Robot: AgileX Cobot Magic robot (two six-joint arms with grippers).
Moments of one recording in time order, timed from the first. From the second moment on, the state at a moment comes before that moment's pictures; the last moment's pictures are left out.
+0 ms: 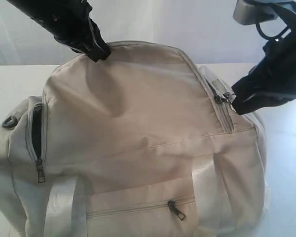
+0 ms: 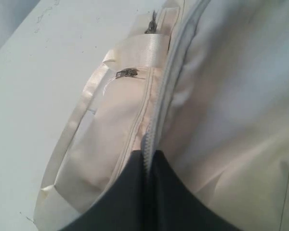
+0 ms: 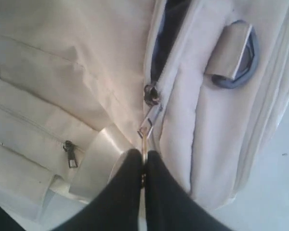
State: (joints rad) left arm -0.31 1.67 -1.64 -0.36 0.97 0.74; right arm 0.10 1.27 -1.19 0.35 1.15 -0.41
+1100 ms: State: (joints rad) left arm -0.31 1.67 -1.64 -0.35 1.02 0.73; right arm 0.10 1.17 -0.85 0.36 0.91 -0.47
